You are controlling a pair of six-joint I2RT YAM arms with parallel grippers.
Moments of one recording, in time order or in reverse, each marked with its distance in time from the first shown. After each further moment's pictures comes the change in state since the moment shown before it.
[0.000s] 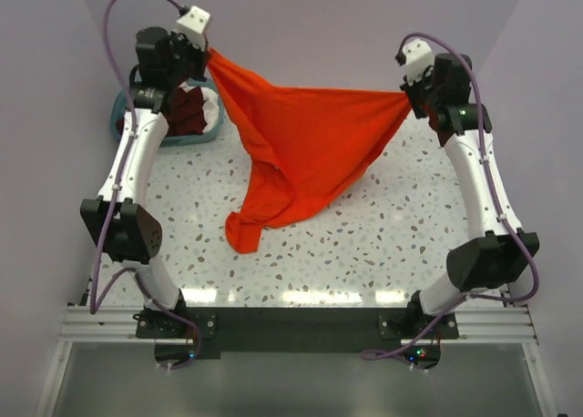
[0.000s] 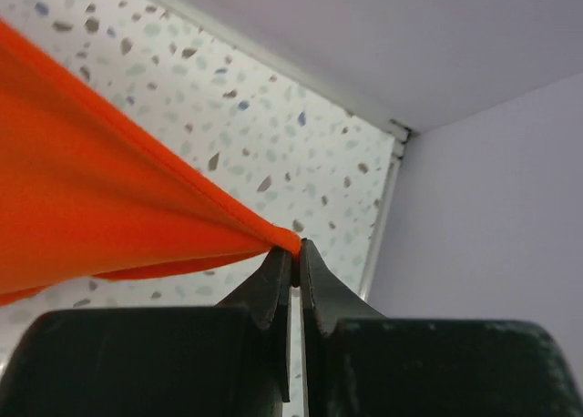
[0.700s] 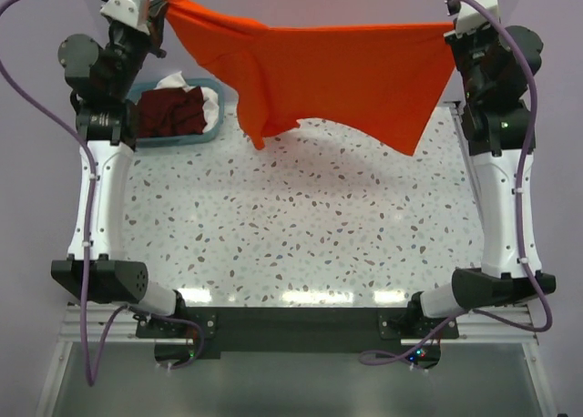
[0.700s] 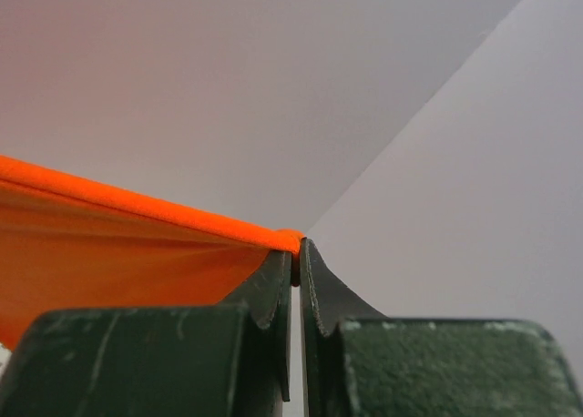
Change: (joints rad) left arm 0.122 -0.294 -0.066 0.396 0.141 -0.121; right arm -0.024 -0.093 0.273 0.266 0.125 -0.074
